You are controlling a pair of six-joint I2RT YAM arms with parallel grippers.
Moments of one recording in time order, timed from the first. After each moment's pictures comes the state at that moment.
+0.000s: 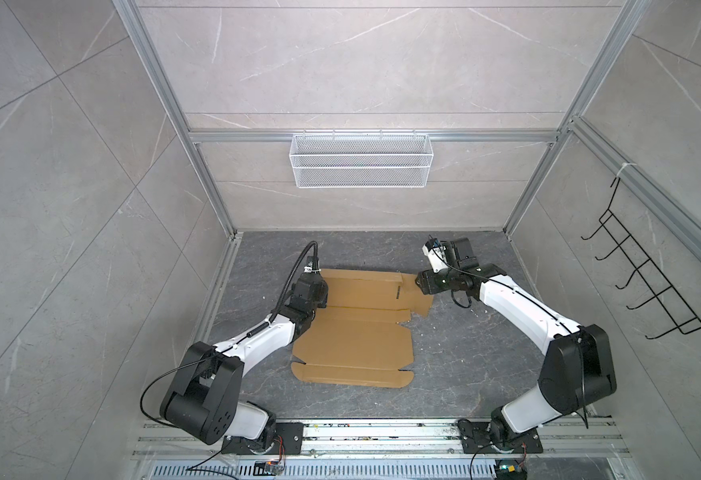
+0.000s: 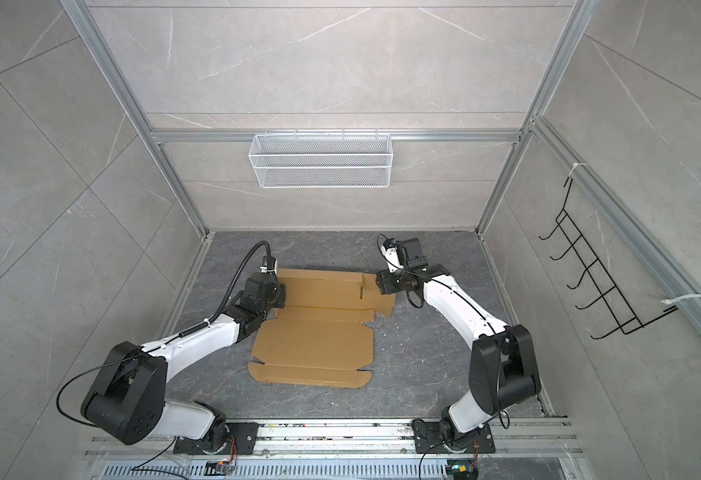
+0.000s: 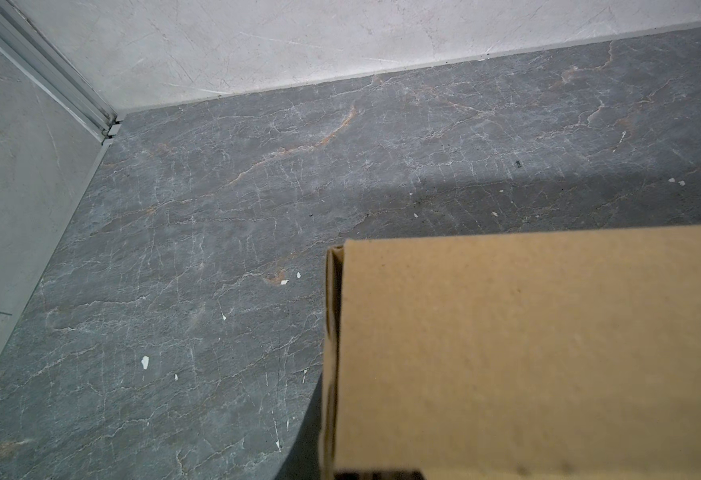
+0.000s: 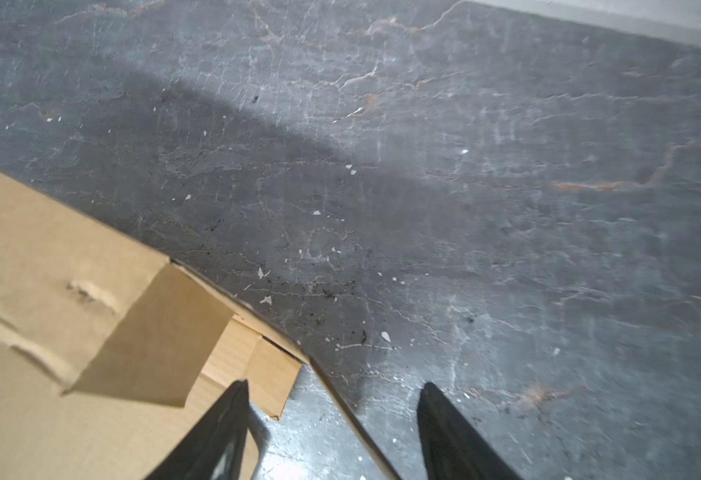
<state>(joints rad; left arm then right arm) -0.46 1.43 0.77 0.06 -0.38 -0.10 0.32 1.60 1.24 -0.54 -0.14 -0.01</state>
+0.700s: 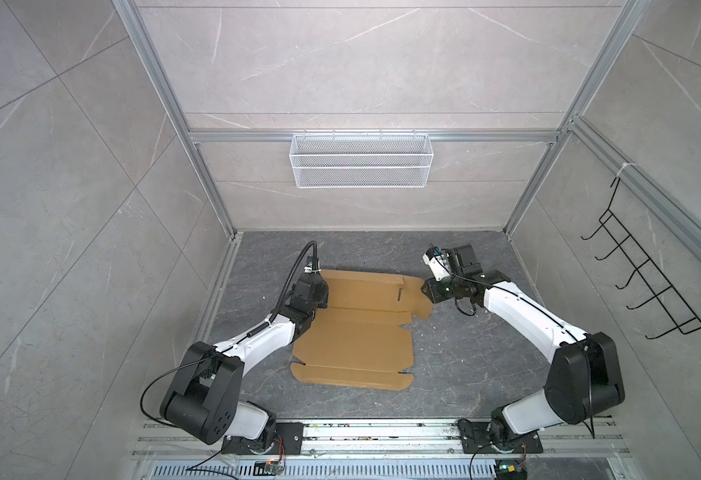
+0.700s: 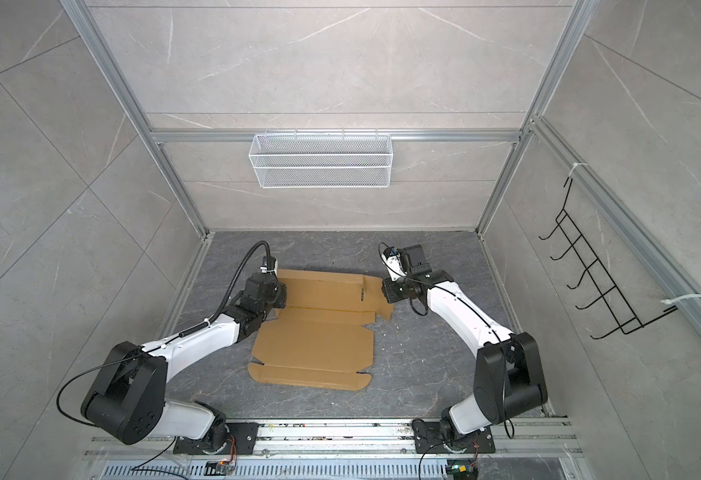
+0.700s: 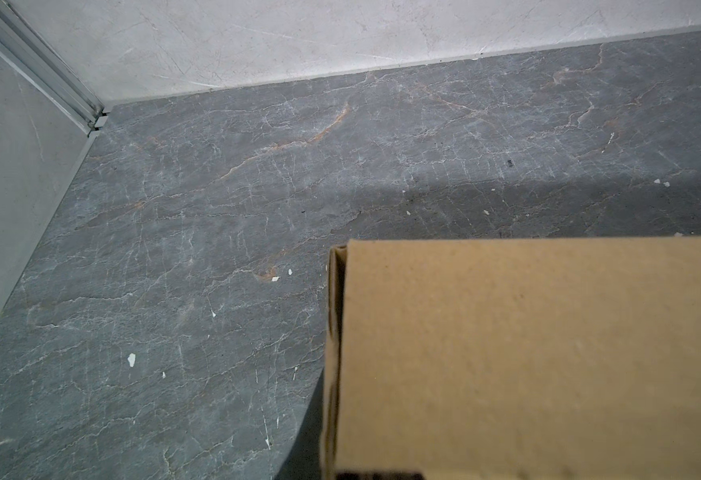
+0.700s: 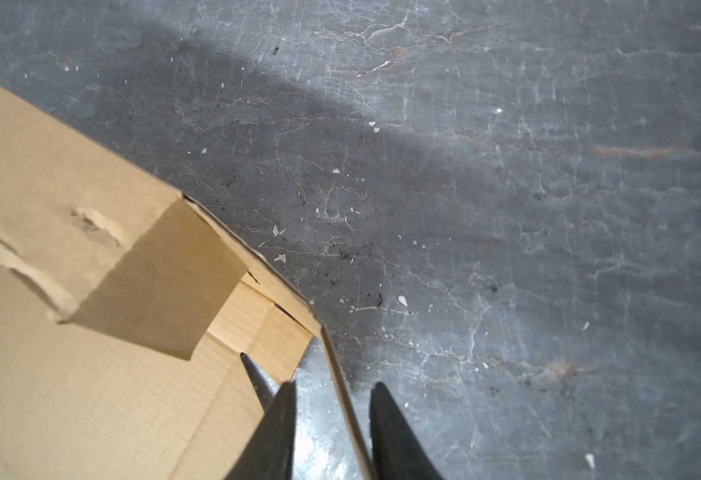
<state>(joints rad) -0.46 1.43 0.77 0.06 -0.36 -0.13 0.31 1.50 1.14 -0.56 -0.17 -0.03</state>
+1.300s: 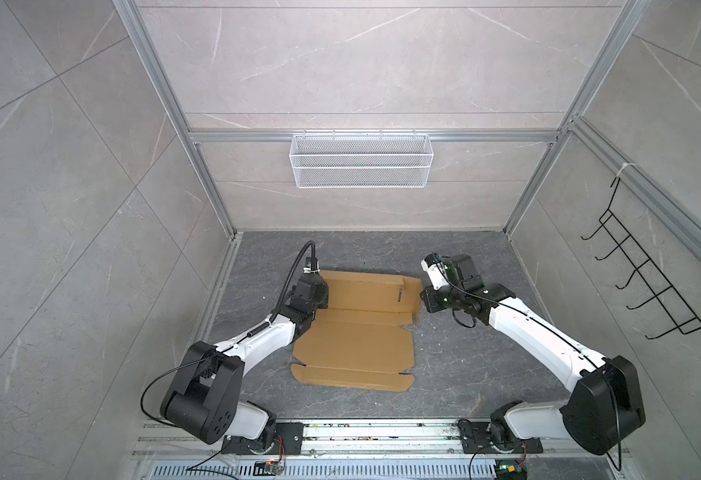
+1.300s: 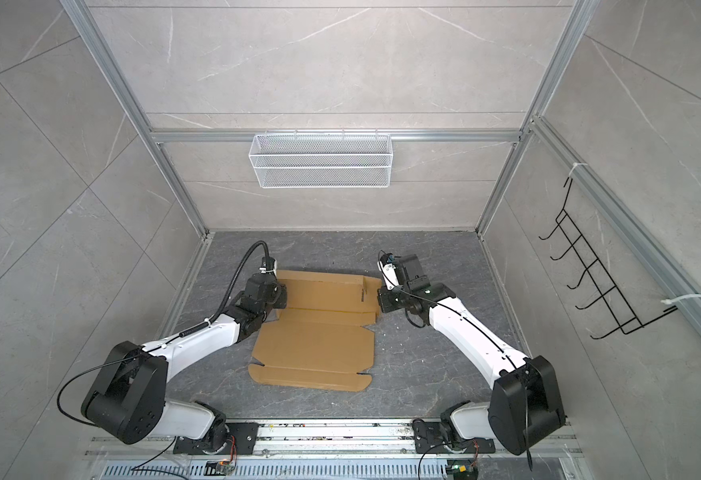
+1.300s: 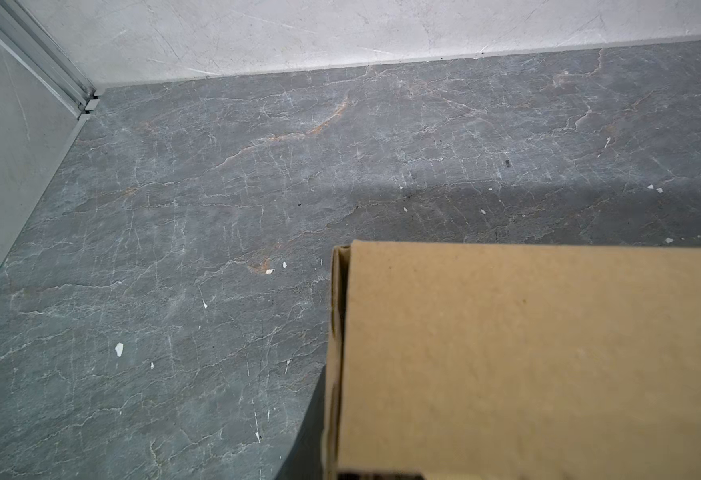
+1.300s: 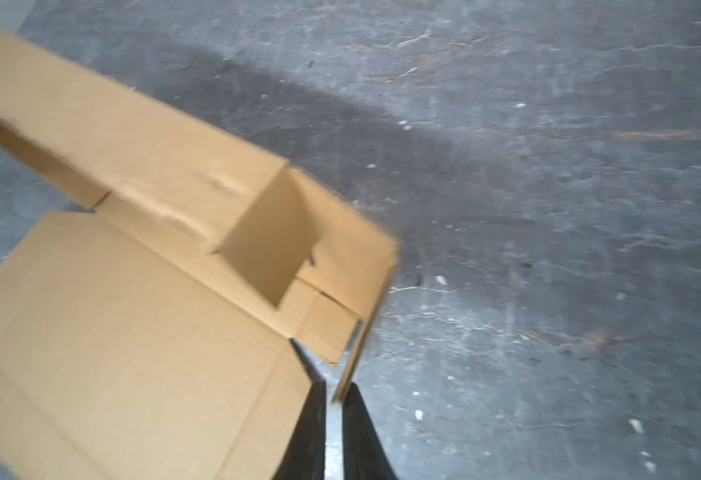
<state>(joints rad) -0.46 1.43 0.77 0.05 -0.35 -0.19 0.45 1.36 1.04 -0.53 -0.13 0.11</state>
